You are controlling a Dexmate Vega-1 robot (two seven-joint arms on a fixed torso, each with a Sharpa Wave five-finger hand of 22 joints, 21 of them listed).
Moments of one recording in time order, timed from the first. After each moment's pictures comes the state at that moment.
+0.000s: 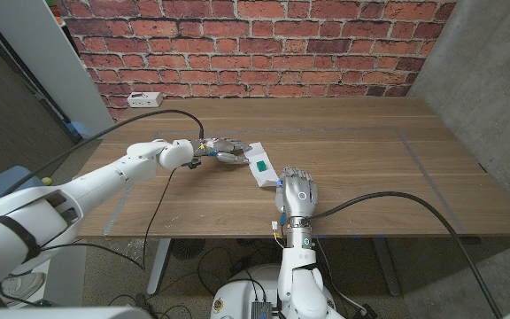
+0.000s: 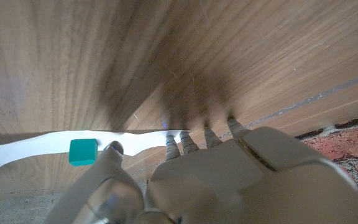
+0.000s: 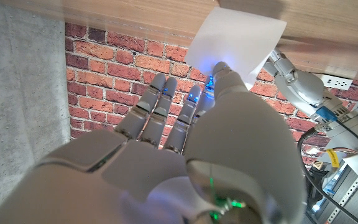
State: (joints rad) left arm 0.37 0.73 0.91 -1.15 0.60 -0.35 -0.15; left_hand 0.07 0.01 0.37 0.06 0.22 -0.03 -0.18 0.18 0.17 -0.02 -0.16 0.20 0.17 -0.17 -0.02 0.19 0.17 -0.17 0.11 0.22 0.19; right arm -1.20 -0.28 -0.94 -1.80 -1.05 -0.90 -0.75; right_hand 1.13 0.16 0.16 -0.10 0.36 0.99 -0.04 0.53 0.20 0.59 -0.18 0.36 0.25 0.51 -0.05 0.32 0.51 0.47 -0.05 0.40 0.19
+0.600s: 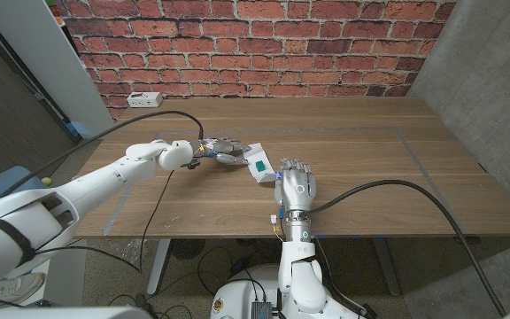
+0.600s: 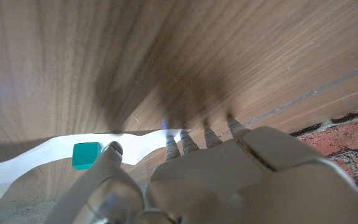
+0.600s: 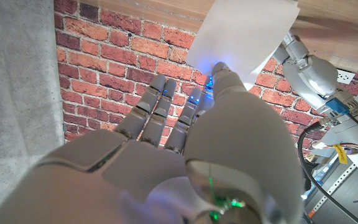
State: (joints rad) left arm 0.40 0.76 0.91 -1.21 0.65 -0.32 -0.13; left_hand 0.07 0.00 0.36 0.04 0.22 -0.03 -0.16 0.18 0.17 -0.04 -0.15 0.19 0.18 -0.17 0.01 0.19 0.17 -0.17 0.12 0.22 0.19; right arm -1.10 -0.33 -1.01 -1.79 -1.04 -0.94 -0.78; right_hand 1.14 0.16 0.16 -0.09 0.34 0.99 -0.04 0.52 0.20 0.58 -0.19 0.35 0.26 0.50 -0.05 0.31 0.51 0.46 -0.05 0.40 0.19
